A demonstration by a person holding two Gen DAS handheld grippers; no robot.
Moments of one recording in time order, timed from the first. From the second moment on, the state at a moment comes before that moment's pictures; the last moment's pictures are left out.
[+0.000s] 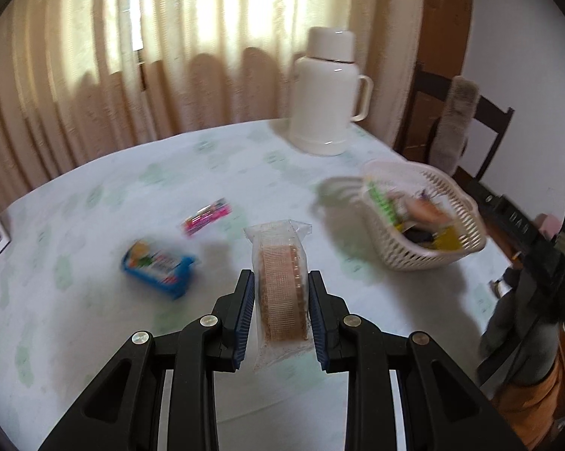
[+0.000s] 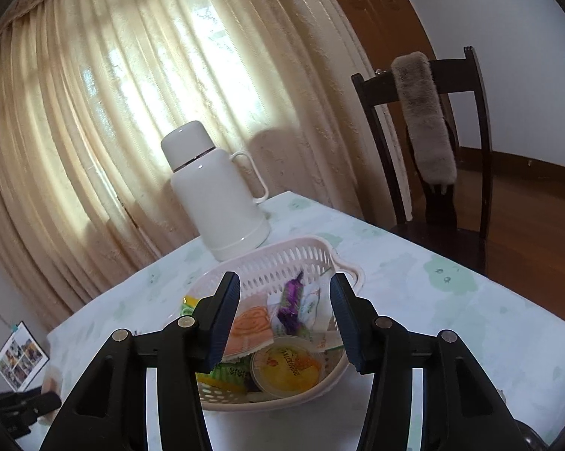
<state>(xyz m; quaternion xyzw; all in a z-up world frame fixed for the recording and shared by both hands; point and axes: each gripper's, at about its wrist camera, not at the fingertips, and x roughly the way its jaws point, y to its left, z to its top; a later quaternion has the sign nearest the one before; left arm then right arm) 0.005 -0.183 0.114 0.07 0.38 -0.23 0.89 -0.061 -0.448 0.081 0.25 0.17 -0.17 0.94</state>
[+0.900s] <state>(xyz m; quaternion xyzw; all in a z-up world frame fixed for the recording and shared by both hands) 0.054 -0.305 0.094 0.03 0.42 -0.29 0.86 -0.078 -0.463 0.084 0.30 0.14 -0.15 0.93</state>
